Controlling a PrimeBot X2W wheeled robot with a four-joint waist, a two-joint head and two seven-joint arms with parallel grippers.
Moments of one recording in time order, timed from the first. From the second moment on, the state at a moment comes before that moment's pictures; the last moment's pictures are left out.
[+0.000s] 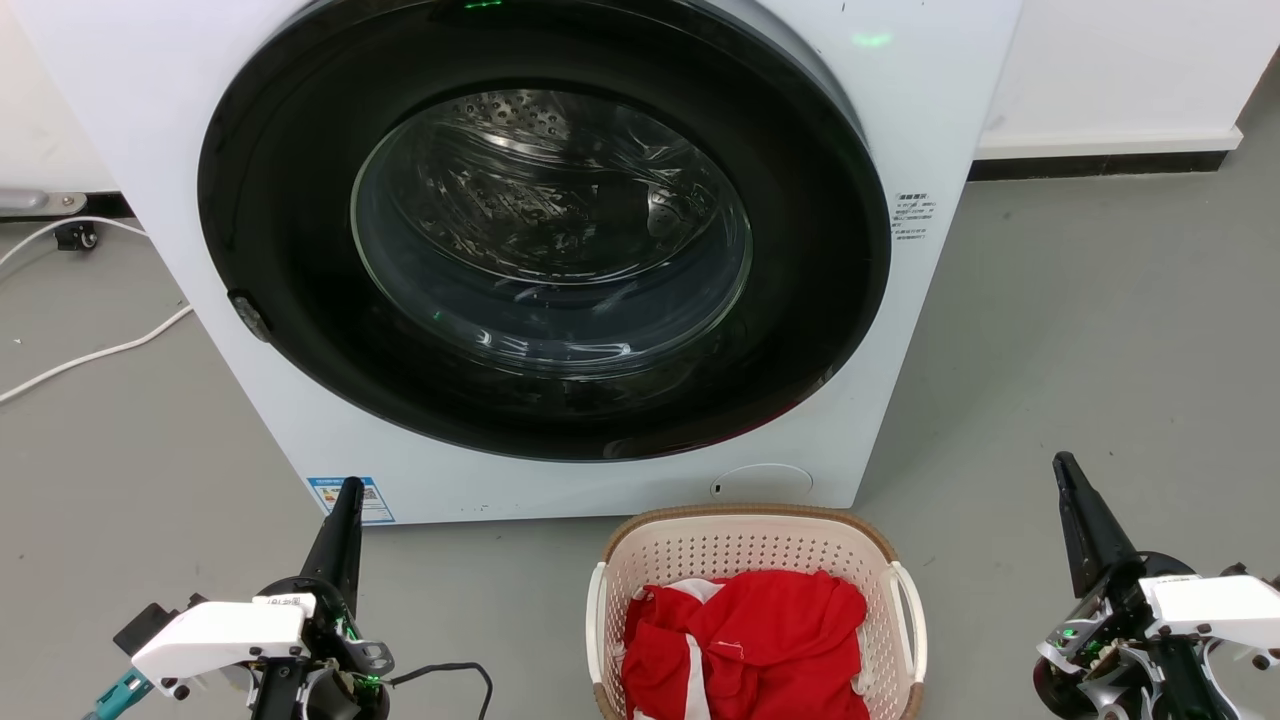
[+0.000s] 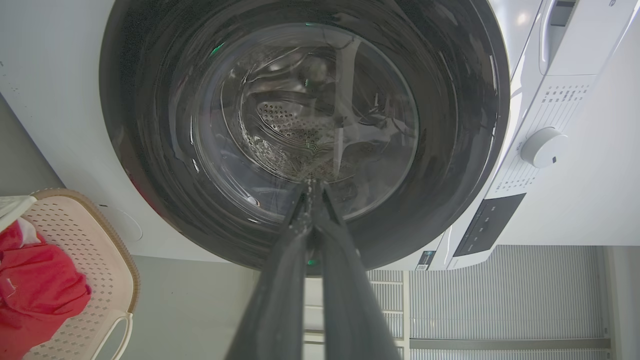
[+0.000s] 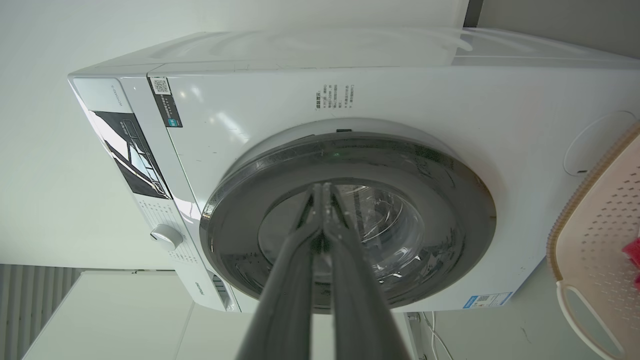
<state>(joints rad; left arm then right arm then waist) -0.10 0.05 0.11 0.25 -1.61 -0.13 0.11 -0.10 -0.05 -0.11 0.25 1.61 0.13 0.12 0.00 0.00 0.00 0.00</state>
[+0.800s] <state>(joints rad) -0.10 0.05 0.11 0.25 -1.61 -0.13 0.11 -0.10 -0.05 -0.11 0.25 1.61 0.13 0.12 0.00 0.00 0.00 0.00</state>
